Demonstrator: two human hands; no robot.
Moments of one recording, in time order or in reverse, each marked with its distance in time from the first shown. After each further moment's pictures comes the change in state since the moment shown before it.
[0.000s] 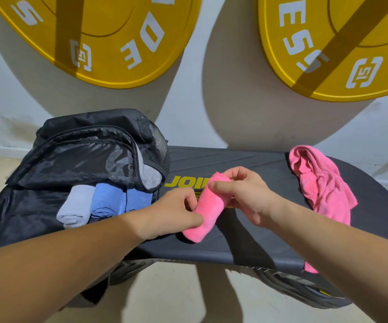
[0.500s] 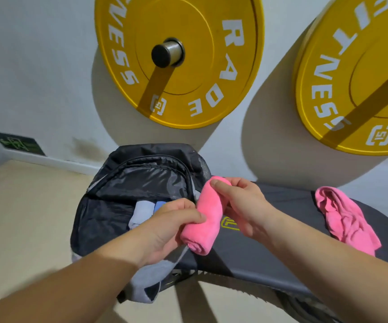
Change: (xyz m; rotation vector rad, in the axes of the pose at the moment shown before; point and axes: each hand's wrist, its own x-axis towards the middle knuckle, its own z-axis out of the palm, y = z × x) left_hand -0.128 0.031 -0.096 -0.894 0.055 -0.106; right_hand -0.057 -0.070 0.120 0.093 -0.016 -0.058
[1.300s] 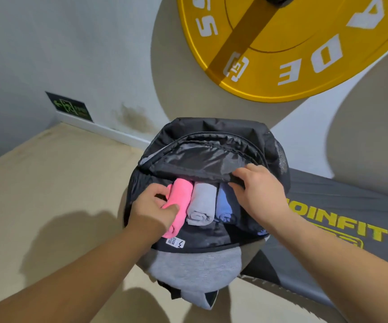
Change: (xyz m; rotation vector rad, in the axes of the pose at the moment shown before) left_hand 0.021 -0.055 -0.203 0.501 0.762 0.154; right_hand 0.088 0.084 0.117 -1.443 0.005 -0.764
